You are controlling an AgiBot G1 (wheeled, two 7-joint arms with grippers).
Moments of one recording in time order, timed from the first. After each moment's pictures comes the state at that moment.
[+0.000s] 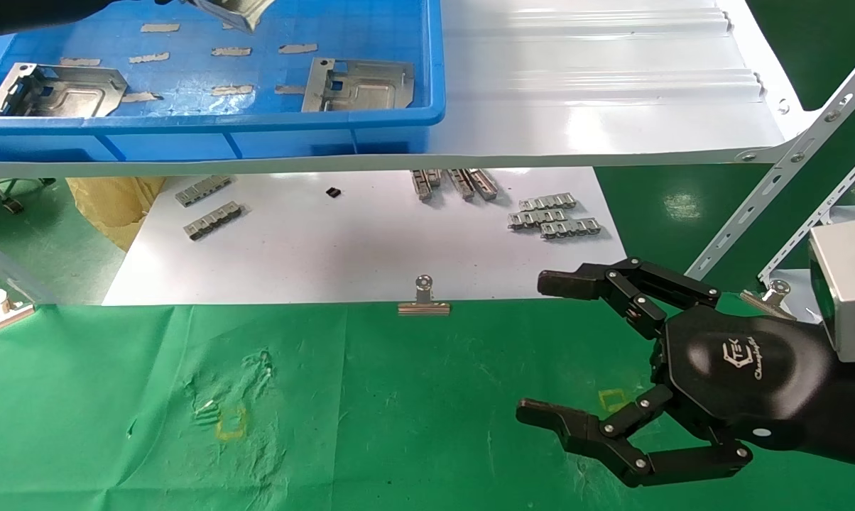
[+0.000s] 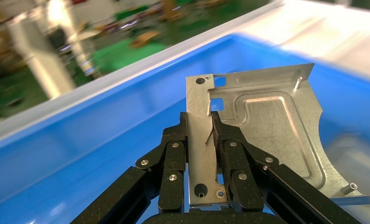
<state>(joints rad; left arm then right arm) -2.08 1.06 0.46 -0.07 1.30 1.15 0.09 1.07 -0.55 -0.38 1.22 -0.63 -1.41 0.10</state>
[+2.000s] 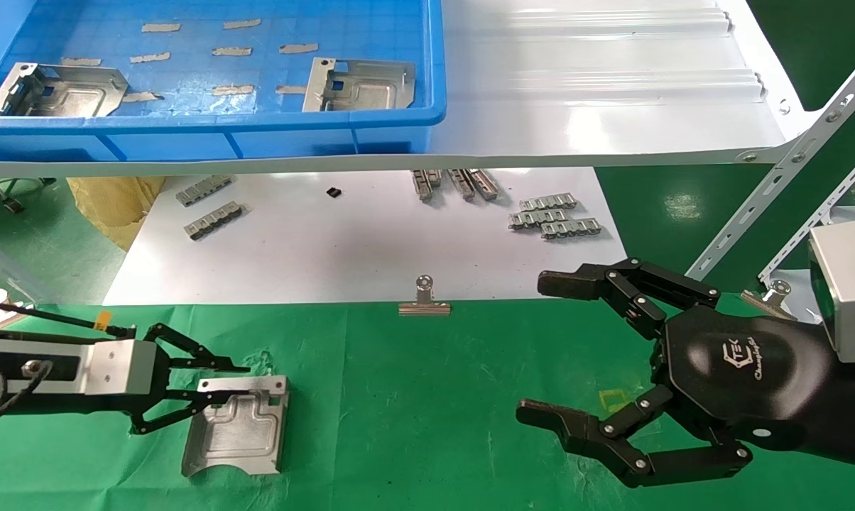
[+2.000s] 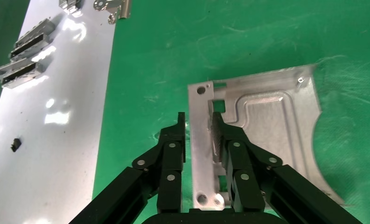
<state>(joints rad) -1.68 0.85 0.88 -0.18 1.19 1.57 0.82 1.07 -0.55 -0.38 1.22 -0.63 -1.41 0.10</state>
